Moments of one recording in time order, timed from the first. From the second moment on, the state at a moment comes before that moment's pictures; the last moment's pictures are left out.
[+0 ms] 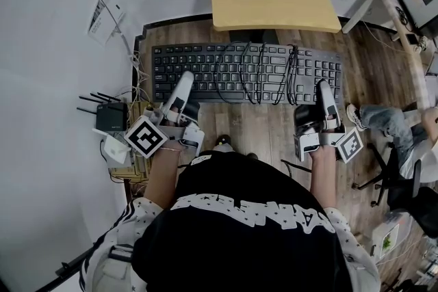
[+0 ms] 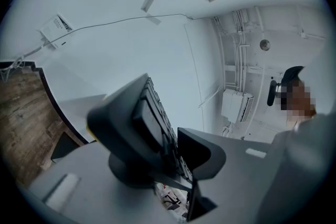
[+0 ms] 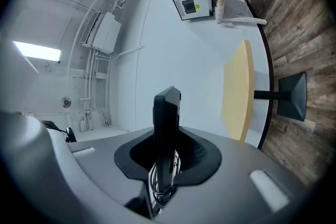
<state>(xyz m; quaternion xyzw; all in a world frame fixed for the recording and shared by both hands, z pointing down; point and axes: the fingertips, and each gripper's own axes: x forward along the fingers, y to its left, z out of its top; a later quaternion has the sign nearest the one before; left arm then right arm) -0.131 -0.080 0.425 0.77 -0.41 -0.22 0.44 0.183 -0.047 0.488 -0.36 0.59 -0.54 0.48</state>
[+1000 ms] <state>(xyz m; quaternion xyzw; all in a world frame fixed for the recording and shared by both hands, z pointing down) -0.134 -0.076 0.425 0.76 -0.41 -0.23 0.44 0.182 -0.050 0.485 -0.35 0.60 -0.54 0.47</state>
